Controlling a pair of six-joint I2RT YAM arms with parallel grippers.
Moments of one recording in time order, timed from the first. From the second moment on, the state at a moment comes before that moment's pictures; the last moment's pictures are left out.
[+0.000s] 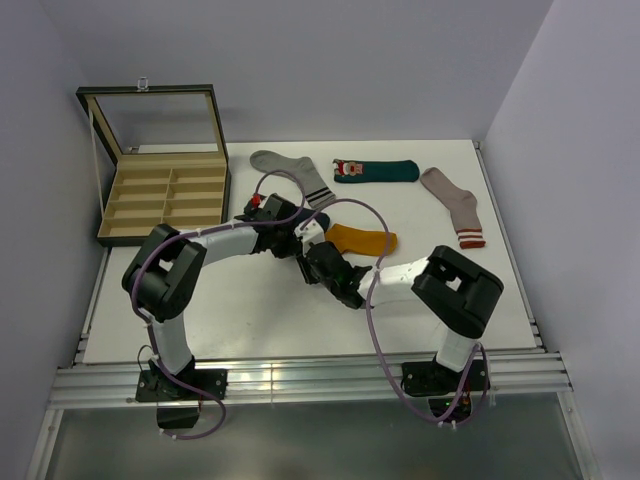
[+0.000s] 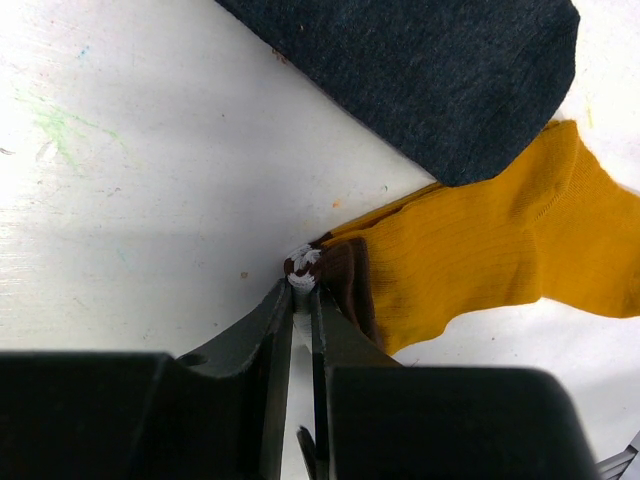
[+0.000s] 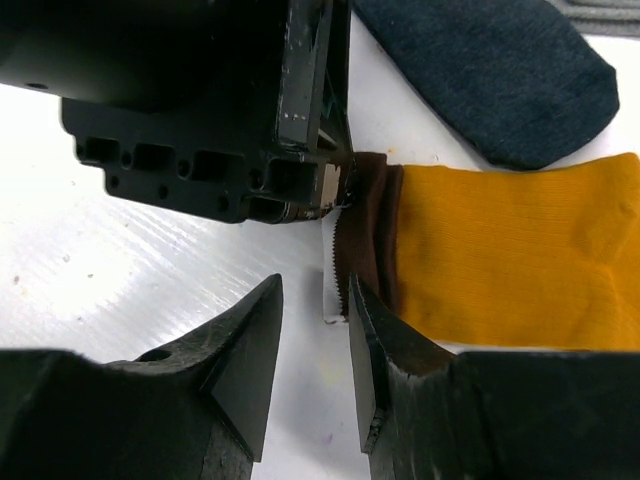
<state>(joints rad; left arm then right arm) -0.60 1.86 1.11 -0.21 -0.03 -0.96 0.94 1.73 0.74 0.46 0.33 0.18</state>
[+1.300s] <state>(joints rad) -0.60 1.86 1.11 -0.21 -0.02 -0.96 0.94 1.82 0.82 0.42 0.38 0.18</state>
